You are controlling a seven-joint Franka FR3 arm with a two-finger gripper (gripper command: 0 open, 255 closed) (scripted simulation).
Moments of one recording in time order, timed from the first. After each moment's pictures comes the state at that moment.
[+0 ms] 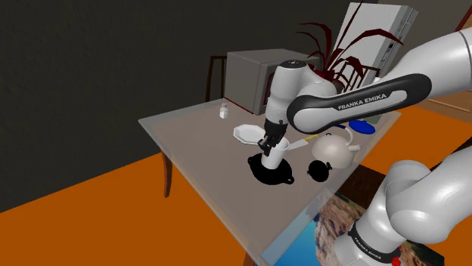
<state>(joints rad) 0.14 -0.43 0.05 -2.59 -0.13 2.21 0.32</state>
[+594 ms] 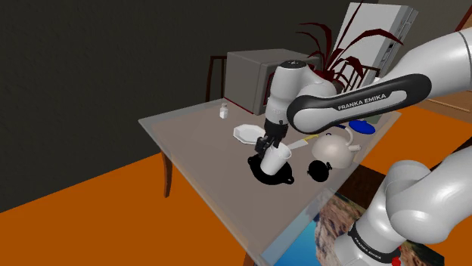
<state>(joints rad) 0.14 -0.43 0.05 -2.59 -0.13 2.21 0.32</state>
